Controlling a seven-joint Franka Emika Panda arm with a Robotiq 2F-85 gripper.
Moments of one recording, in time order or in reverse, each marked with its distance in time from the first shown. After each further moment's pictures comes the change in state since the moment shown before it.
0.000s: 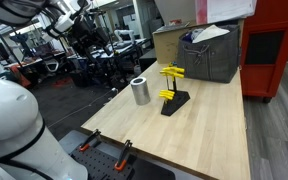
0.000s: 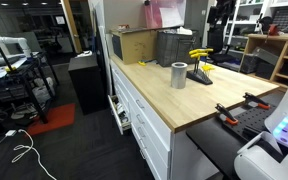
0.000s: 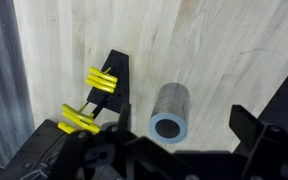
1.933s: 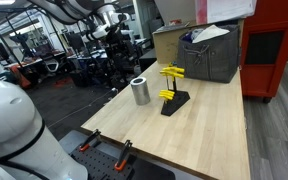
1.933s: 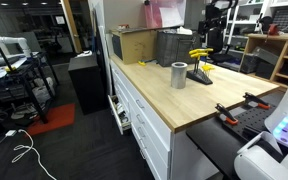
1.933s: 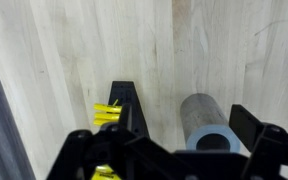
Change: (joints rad) arm -0.084 0.481 -0.124 0.240 0.027 0.027 0.151
